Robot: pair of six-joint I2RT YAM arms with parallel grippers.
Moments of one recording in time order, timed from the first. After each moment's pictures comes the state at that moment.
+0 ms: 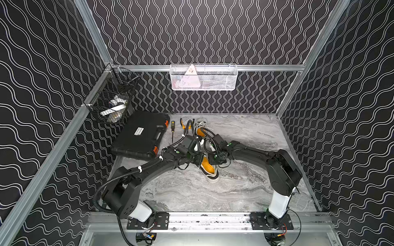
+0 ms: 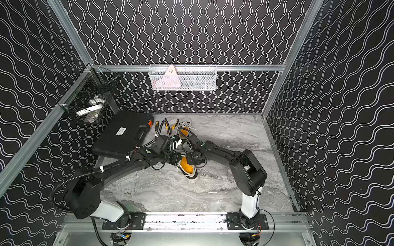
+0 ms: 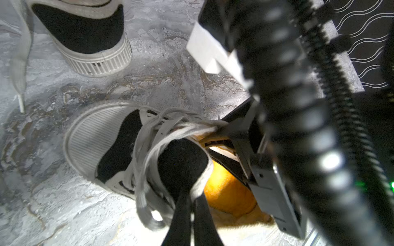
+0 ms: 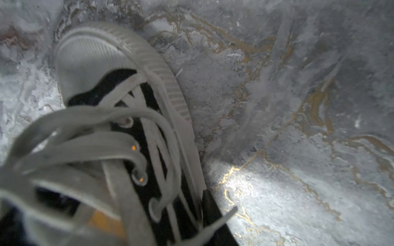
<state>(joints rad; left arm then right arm) -0.58 1.50 0.99 -0.36 0.20 -0.32 0.72 1.85 1.25 -0.58 -0.09 0.54</state>
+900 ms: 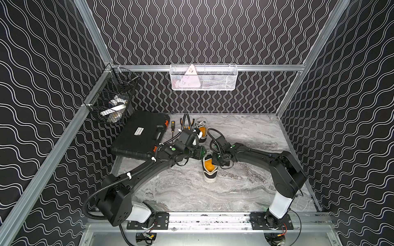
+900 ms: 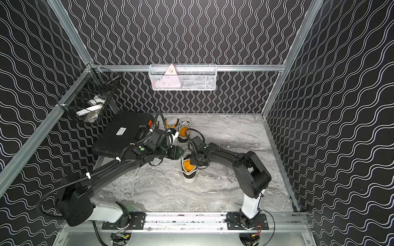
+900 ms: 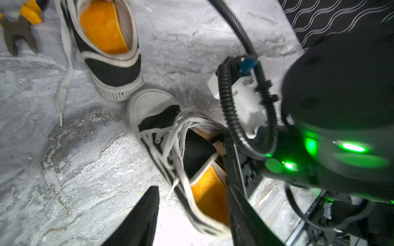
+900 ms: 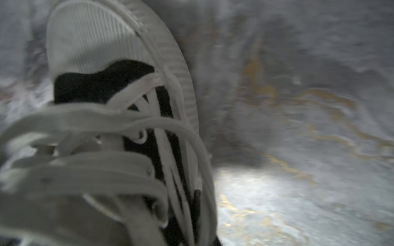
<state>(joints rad) -0.58 1.41 1.10 -0.46 0.16 -0.39 0.68 1.79 1.14 -0.54 -0.02 0.78</state>
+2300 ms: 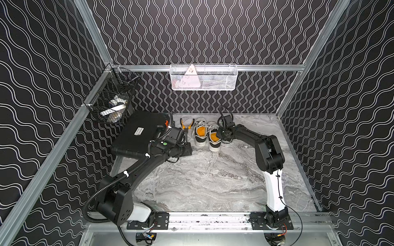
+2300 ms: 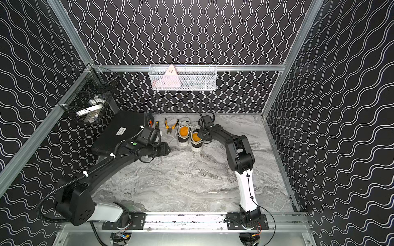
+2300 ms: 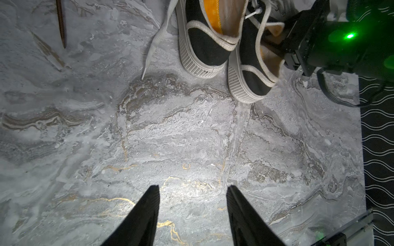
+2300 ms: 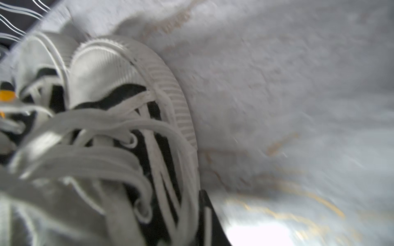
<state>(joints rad) -0.40 1.42 1.11 -0.63 0.11 -0.57 0.41 2.26 1.71 -0.43 0.02 0.72</state>
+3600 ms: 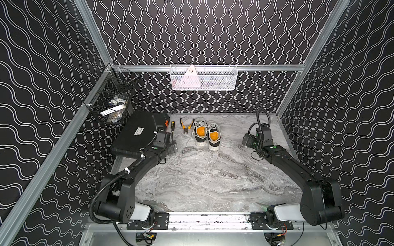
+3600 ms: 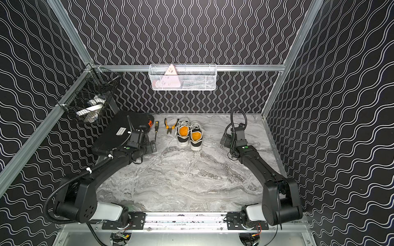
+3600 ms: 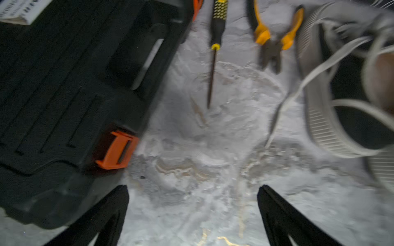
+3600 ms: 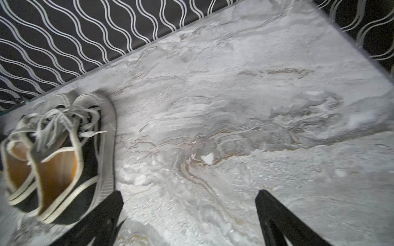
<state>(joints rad) -0.17 1.42 0.82 -0.27 -0.27 -0.35 0.21 1.38 0.88 -0.20 0.22 0.47</state>
